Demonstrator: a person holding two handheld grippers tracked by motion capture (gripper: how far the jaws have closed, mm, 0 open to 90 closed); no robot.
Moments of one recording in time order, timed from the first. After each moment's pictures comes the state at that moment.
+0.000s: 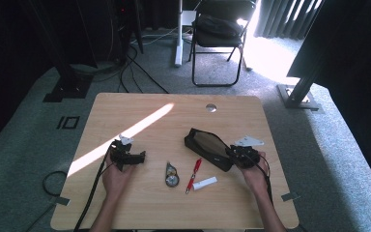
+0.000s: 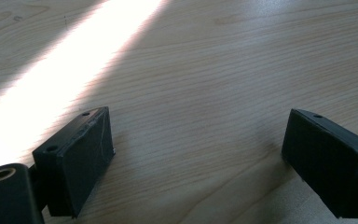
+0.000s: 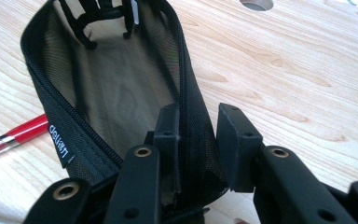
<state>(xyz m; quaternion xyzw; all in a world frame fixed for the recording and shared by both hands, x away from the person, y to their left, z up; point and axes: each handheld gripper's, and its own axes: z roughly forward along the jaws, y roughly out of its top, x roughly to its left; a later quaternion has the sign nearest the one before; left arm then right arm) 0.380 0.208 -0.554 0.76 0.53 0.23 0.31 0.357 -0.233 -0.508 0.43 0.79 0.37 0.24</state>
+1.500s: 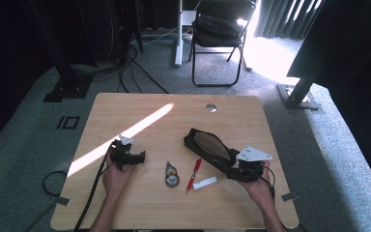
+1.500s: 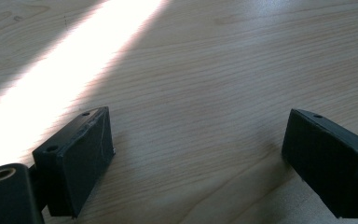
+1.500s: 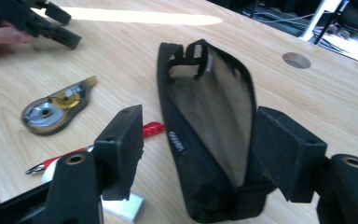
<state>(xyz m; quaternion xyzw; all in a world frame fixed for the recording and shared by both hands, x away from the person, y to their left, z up) 0.380 0.208 -0.554 0.76 0.53 0.23 0.31 0.297 -0.223 -0.473 0.34 0.80 0.44 0.23</state>
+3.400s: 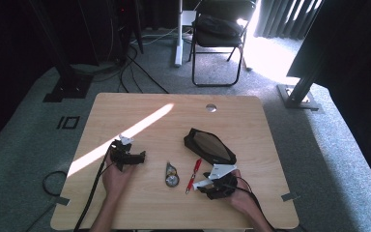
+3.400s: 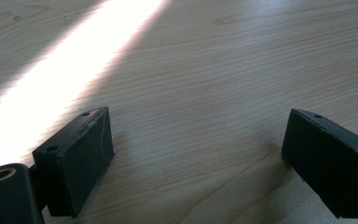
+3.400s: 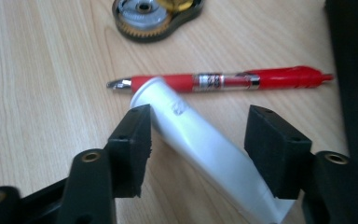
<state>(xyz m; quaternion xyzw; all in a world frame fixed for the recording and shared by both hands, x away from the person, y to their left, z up) 0.380 0.208 -0.554 0.76 0.53 0.23 0.31 0.296 -0.168 -0.545 0.20 0.90 0.38 0.11</state>
